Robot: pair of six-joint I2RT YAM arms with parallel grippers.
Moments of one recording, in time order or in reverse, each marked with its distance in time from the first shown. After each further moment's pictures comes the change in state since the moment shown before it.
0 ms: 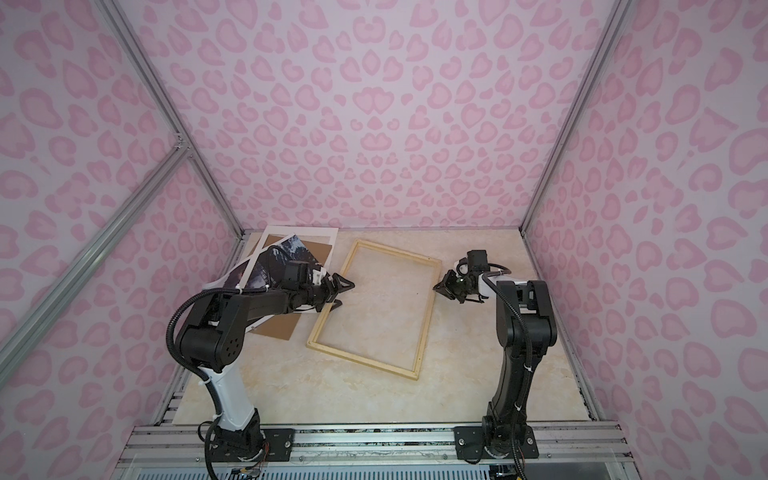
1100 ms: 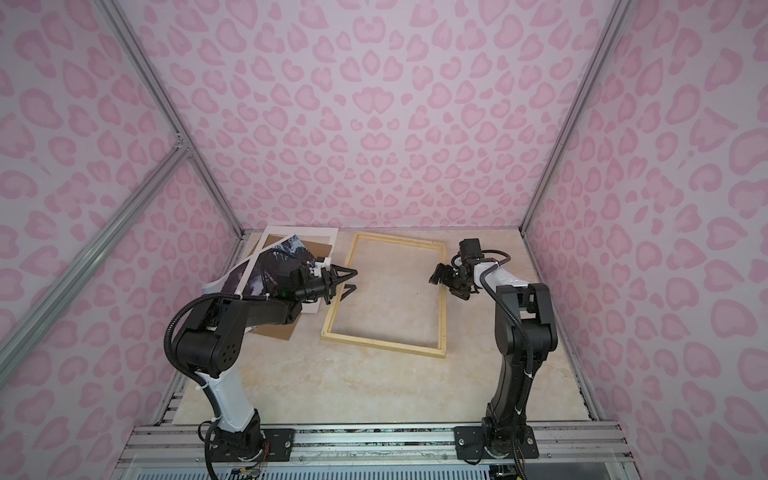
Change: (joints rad) left arm -0.024 -0.053 -0.119 0.608 0.245 -0.481; right arm 0.064 -0.071 0.127 -0.269 0.314 -0.153
